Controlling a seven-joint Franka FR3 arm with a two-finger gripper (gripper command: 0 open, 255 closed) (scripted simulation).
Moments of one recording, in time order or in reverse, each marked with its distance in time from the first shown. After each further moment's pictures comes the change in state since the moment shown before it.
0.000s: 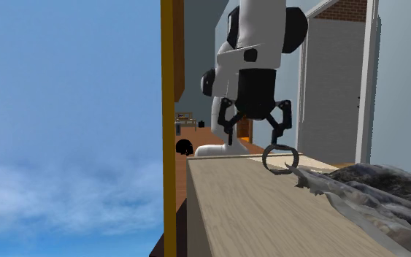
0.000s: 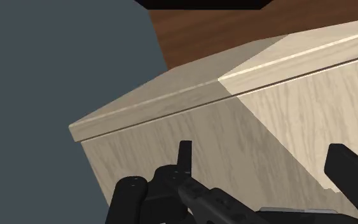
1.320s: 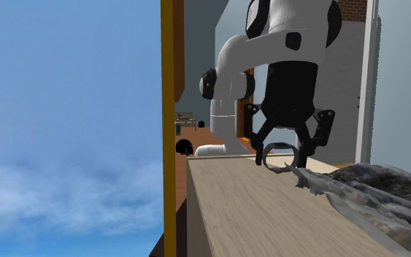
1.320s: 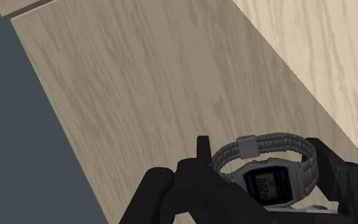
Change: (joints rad) arm 0.037 0.264 0.061 0.258 -0.105 0.063 0.081
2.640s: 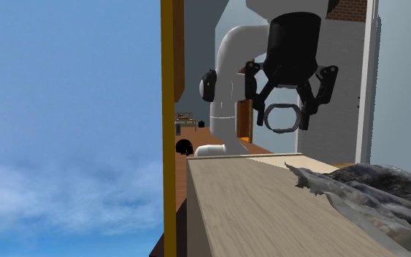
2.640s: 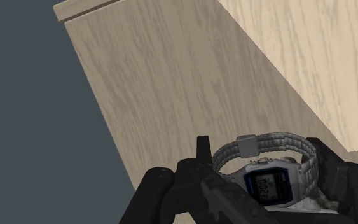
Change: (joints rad) arm 0.018 0.085 0.010 0.291 -0.025 -0.209 0.000
